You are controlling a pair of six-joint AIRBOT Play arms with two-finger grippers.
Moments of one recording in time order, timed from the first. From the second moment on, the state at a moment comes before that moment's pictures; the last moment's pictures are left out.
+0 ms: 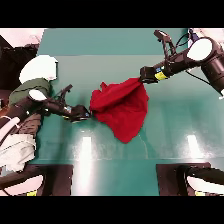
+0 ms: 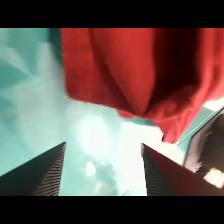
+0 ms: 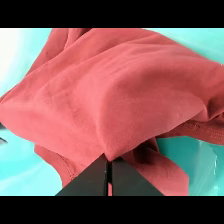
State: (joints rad) left arm -0.13 -1.30 0.77 0.61 -1.11 -1.22; right arm 0.29 -1.36 1.51 -1.15 1.24 1.63
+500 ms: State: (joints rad) left arm -0.34 -1.30 0.69 0.46 -0.68 -1.30; right arm 0.29 -1.36 1.51 -1.15 1.26 1.63
